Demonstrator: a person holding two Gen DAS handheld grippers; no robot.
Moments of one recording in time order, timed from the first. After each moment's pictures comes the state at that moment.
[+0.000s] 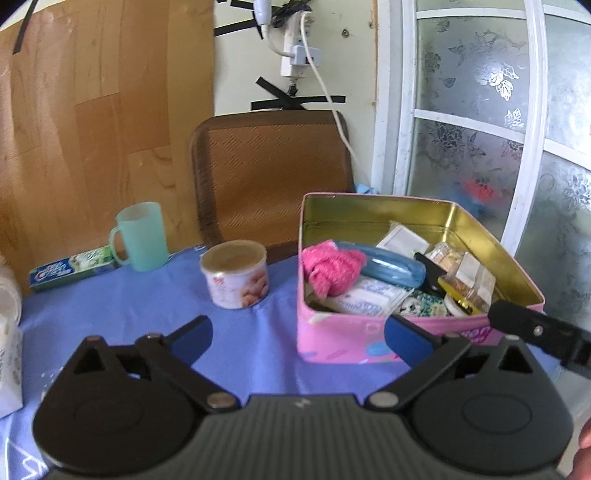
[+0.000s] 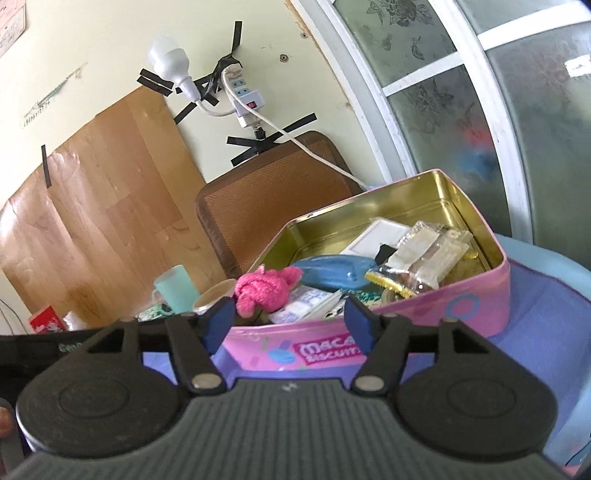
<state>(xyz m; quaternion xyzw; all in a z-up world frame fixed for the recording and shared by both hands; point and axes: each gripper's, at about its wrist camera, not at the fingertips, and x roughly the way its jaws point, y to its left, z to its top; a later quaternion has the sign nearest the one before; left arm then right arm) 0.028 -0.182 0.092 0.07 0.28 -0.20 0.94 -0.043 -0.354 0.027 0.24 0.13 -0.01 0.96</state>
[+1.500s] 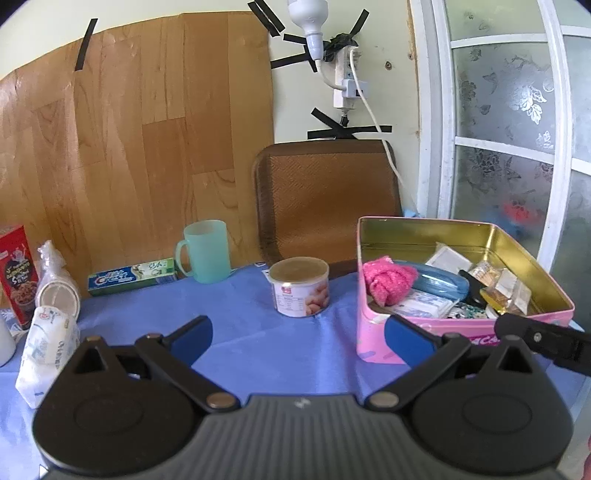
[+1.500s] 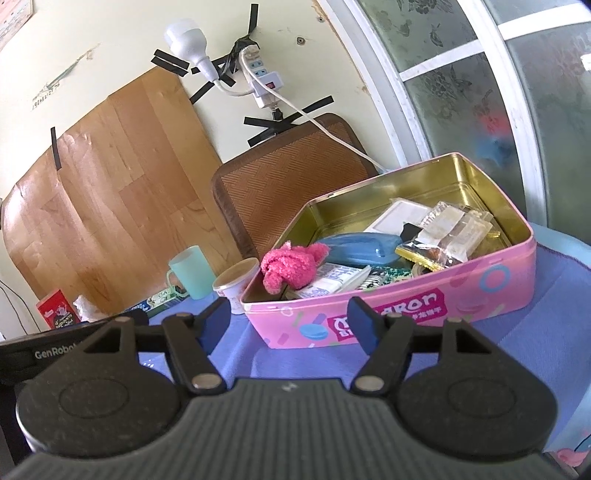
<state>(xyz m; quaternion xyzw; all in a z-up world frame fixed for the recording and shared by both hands) -0.001 -0.146 0.098 0.07 0.23 -0.13 0.96 -0.040 -0.329 0.025 0.24 0.15 -0.01 0.96</state>
